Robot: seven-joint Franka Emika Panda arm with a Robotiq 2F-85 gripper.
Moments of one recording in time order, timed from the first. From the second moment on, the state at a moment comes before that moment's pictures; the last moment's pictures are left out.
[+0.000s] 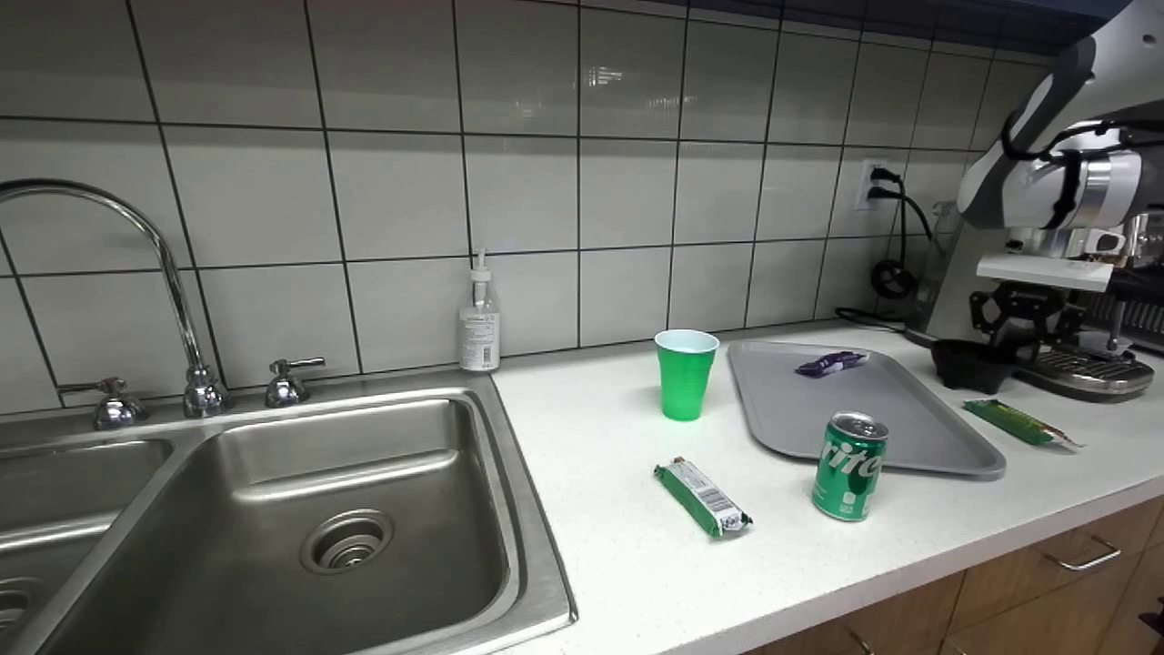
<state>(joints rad) -0.47 0.83 -0.29 -1.50 0.22 2.39 0.25</state>
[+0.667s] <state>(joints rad) -0.39 0.82 -0.28 -1.50 0.20 2.38 0.25</state>
